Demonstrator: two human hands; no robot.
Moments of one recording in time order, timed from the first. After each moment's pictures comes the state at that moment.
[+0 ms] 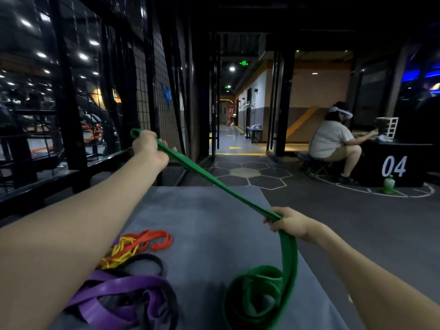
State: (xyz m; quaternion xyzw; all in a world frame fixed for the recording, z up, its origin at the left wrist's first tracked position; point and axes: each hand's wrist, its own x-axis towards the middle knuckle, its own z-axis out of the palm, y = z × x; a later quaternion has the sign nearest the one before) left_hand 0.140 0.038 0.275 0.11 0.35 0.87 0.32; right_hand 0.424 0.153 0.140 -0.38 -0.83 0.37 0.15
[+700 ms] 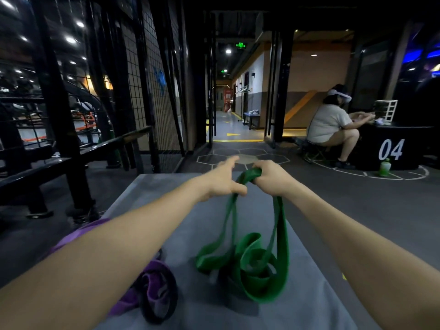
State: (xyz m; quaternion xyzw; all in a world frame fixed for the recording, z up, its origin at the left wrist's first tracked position) left_hand 0.237 0.070 0.184 0.64 0.64 0.34 0.26; right_hand 0.385 0.127 0.193 -0.38 -0.87 0.18 0.26
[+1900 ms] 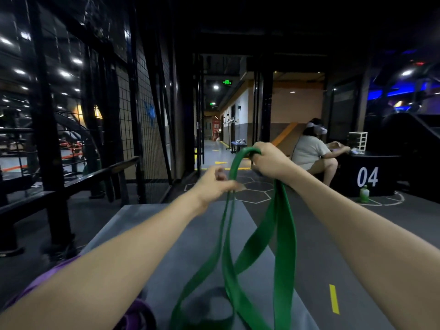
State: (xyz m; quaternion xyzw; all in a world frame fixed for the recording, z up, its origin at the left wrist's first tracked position) left_hand 0.276 0.058 0.238 0.55 0.54 0.56 0.30; right_hand 0.423 0.114 0.297 -0.36 -0.84 0.16 0.36
